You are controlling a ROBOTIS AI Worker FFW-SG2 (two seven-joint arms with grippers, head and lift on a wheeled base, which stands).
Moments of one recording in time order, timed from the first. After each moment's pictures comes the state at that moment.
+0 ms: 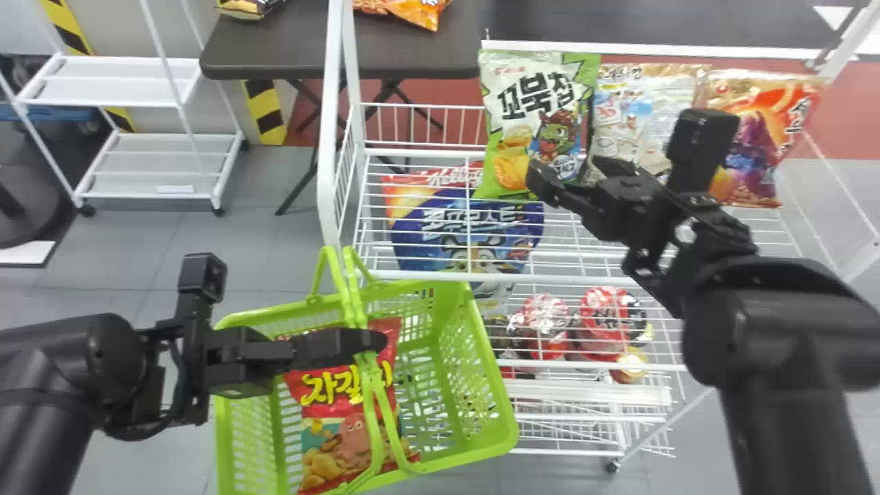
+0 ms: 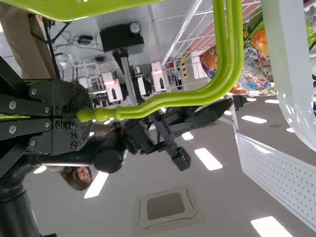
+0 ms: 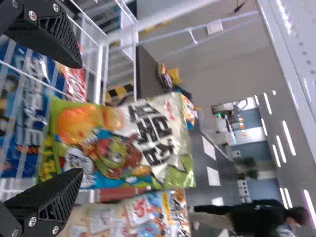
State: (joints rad) left arm -0.11 0.24 0.06 -1.39 0.37 1.29 -1.57; right arm -0.10 -0.03 -0.02 -1.69 -0.15 0.51 0.28
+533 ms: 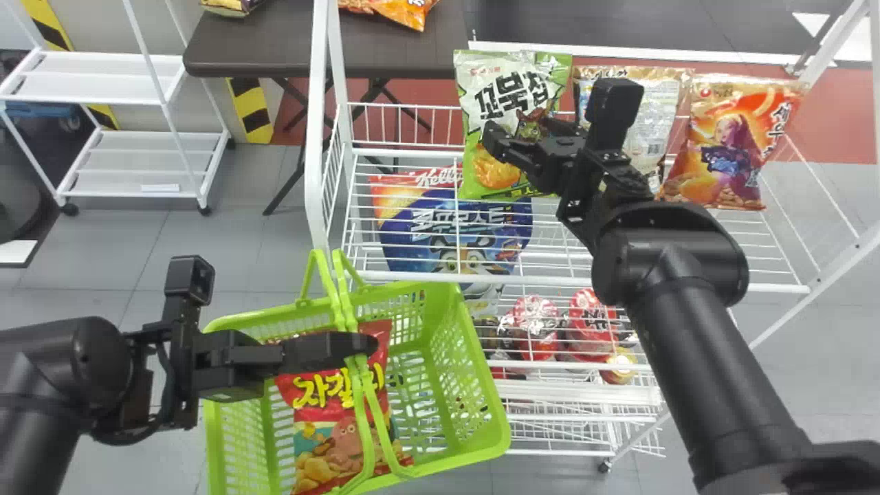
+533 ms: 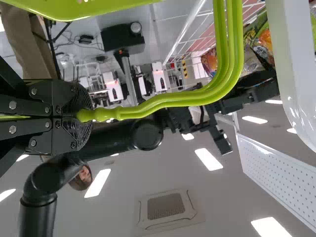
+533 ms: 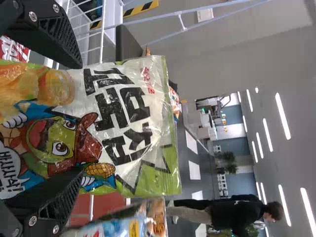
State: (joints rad) left arm -0.10 0.24 0.06 -1.39 0.38 1.29 -1.57; right arm -0.44 0.00 0.08 -1.05 -0.12 0.16 0.24
